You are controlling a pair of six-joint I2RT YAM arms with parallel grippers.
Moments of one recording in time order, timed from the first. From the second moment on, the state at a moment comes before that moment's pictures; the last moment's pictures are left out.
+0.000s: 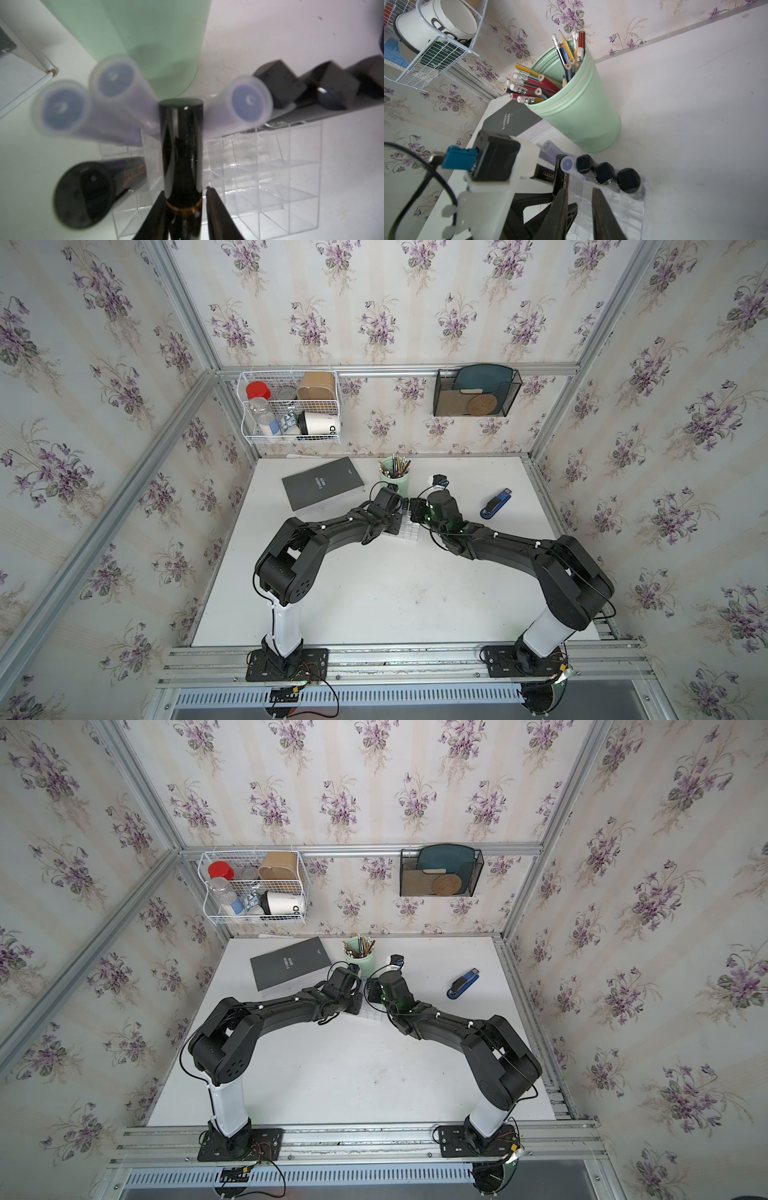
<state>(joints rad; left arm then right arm) -0.65 1.93 1.23 -0.19 -0.09 -0.26 0.67 1.68 0.94 0.28 0.19 0.64</state>
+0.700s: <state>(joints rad) -0.63 1.66 1.03 -0.08 0.07 -0.25 0.59 1.56 0.95 0.20 -0.06 0.71</state>
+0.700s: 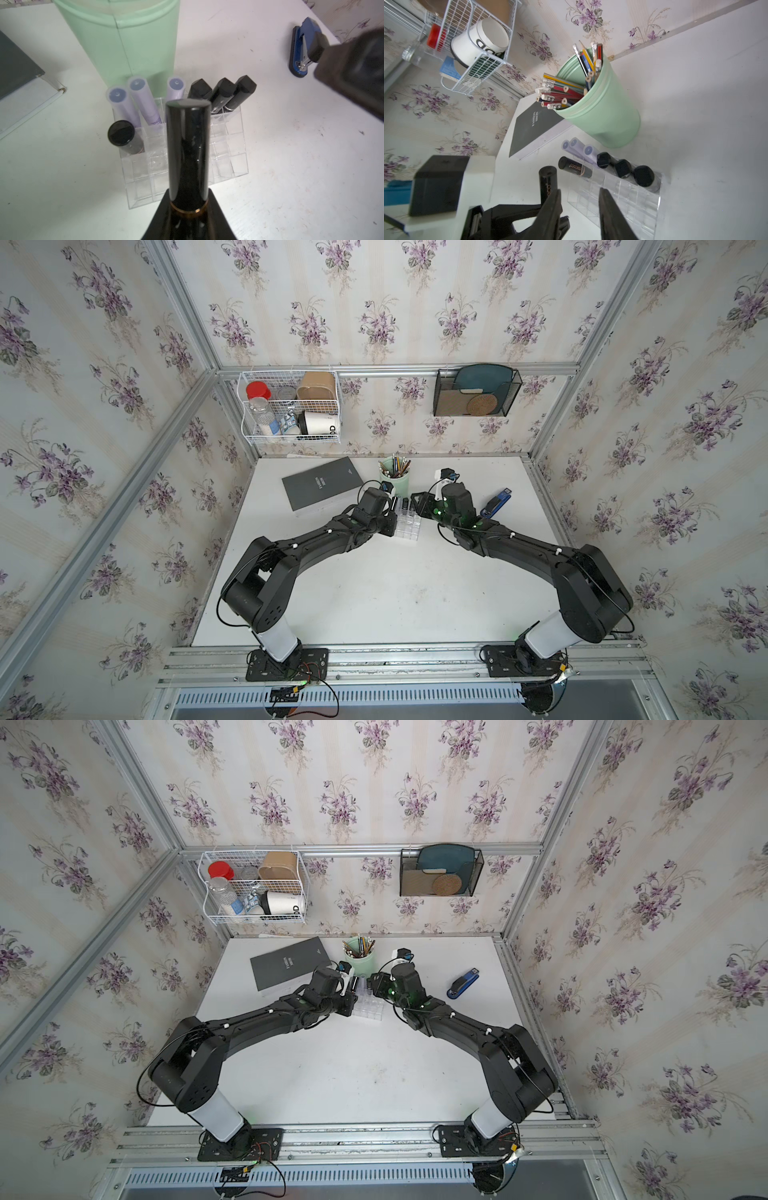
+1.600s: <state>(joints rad) -0.62 1.54 0.84 0.21 0.32 -0.21 0.60 1.61 1.11 0.01 -0.36 0.75</state>
